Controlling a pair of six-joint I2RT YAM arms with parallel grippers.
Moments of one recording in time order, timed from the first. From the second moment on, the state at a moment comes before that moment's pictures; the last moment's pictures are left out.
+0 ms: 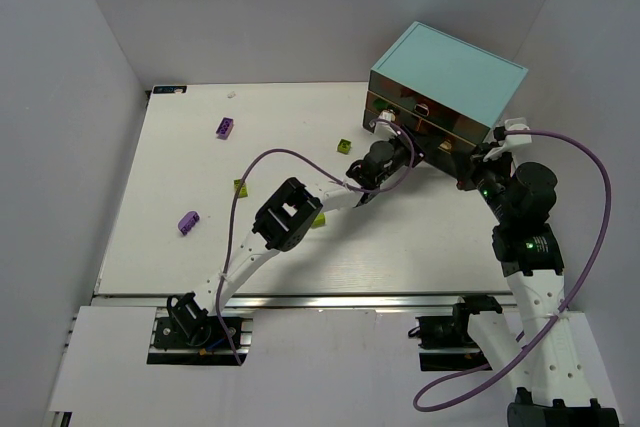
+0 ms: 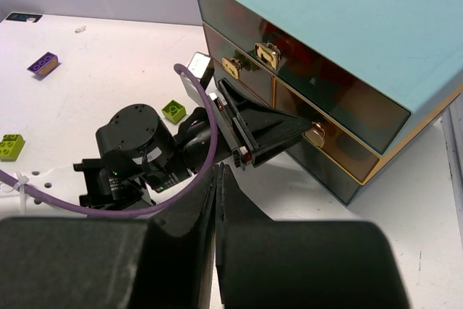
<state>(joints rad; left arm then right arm) -0.88 2.73 2.09 0.77 -0.02 -1.27 0.07 0.67 0.81 -0.21 -0.24 0.08</state>
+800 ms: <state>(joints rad) -0.89 2.73 2.17 0.64 -0.05 -1.30 0.07 0.66 0.80 -0.21 -0.22 0.08</state>
